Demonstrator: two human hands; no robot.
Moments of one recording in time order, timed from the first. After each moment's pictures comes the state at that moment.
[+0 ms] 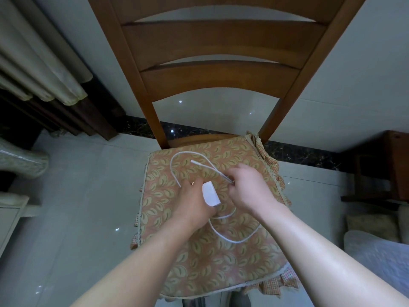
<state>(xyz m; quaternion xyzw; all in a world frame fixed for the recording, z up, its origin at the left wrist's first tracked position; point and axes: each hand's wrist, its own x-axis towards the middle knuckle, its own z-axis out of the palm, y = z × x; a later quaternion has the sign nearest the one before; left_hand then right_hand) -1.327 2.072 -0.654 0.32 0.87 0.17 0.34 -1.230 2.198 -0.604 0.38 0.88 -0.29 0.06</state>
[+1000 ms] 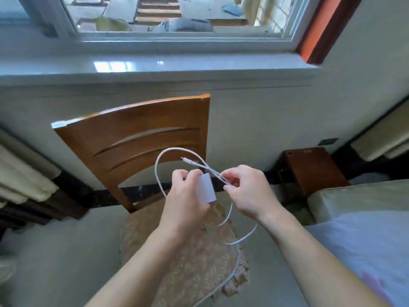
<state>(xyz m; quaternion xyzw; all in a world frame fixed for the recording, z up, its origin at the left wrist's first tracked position) -1.259 2.139 -0.359 0.52 0.76 0.34 0.18 -1.115 2.222 -0.316 0.50 0.79 -0.31 -0.16</state>
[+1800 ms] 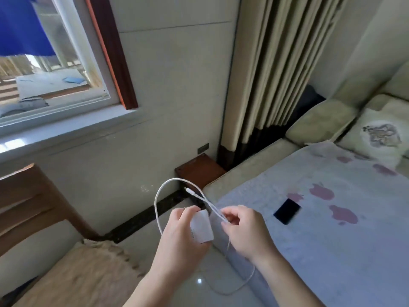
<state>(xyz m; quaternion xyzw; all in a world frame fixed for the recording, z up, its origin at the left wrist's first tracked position) -0.863 2.111 -0.244 0.71 0.58 0.29 0.29 -0.687 2.111 -0.228 0.69 0.57 -0.31 -0.32</state>
